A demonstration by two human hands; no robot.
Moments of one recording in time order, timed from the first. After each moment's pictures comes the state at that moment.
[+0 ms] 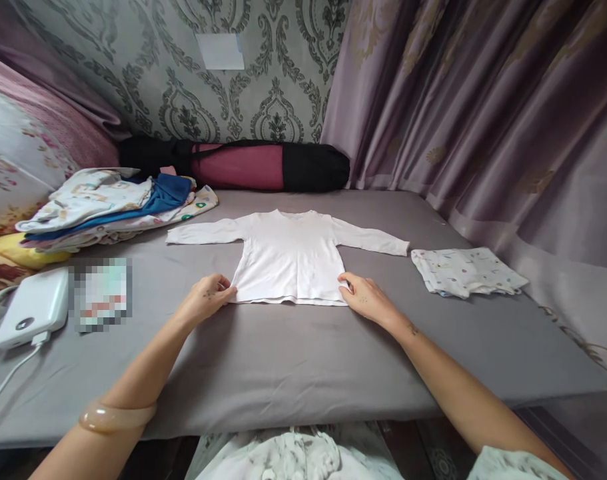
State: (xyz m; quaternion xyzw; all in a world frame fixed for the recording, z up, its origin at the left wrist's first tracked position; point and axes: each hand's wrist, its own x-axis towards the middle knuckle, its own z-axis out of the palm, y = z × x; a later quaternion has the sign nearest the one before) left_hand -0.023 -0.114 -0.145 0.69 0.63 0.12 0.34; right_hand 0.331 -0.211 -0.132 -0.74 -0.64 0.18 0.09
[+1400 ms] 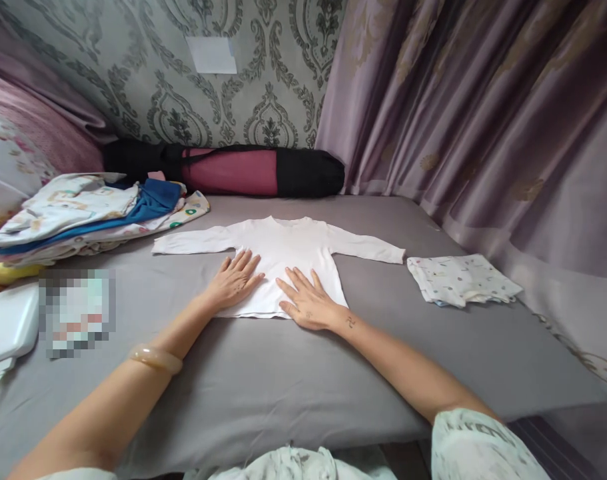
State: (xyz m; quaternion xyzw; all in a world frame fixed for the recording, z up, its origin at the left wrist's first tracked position) left_hand 0.033 -0.054 -0.175 0.88 0.47 -0.01 0.08; right_hand 0.256 -0.161 -0.151 -0.54 -0.82 0.18 0.03
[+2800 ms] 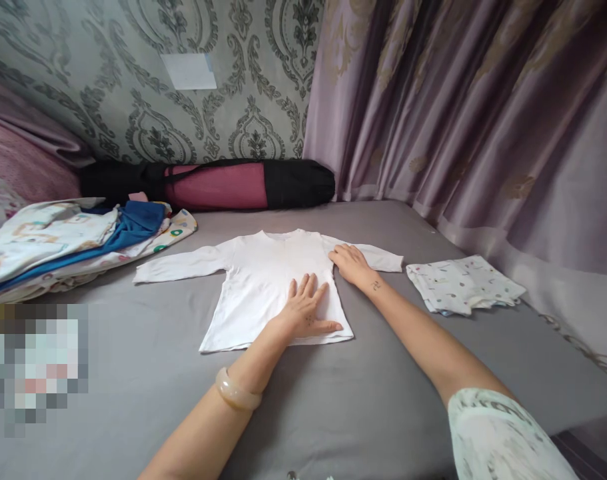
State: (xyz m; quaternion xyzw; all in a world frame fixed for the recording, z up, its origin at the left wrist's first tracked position) left_hand 0.179 -0.102 -0.163 0.93 0.30 0.00 0.20; right_hand 0.383 -0.080 -0.139 -0.65 -0.75 -0.07 -0.04
